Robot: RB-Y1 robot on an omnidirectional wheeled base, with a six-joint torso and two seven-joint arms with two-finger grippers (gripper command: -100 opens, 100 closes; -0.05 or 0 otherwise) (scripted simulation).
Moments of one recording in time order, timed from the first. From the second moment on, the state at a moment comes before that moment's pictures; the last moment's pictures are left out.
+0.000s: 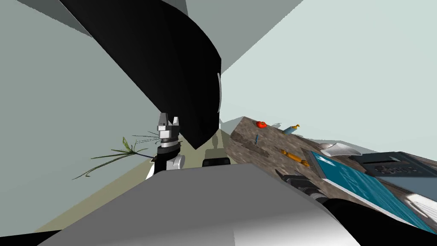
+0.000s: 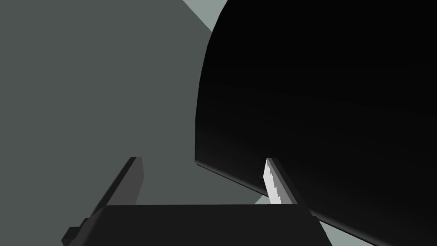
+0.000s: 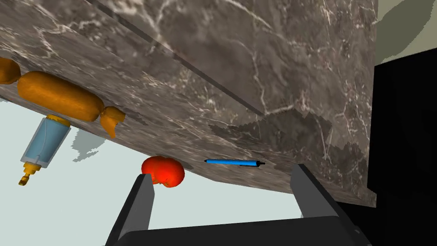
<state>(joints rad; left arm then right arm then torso) 0.51 0.04 -0.06 -2.30 -0.11 -0.53 -0.06 1.47 -0.72 -0.31 -2.15 0.51 0.04 0.49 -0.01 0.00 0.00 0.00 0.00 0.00</state>
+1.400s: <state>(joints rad) 0.51 0.04 -0.06 -2.30 -0.11 -0.53 -0.06 1.73 -0.88 -0.29 -1.99 0.65 0.06 0.60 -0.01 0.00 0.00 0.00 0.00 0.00</state>
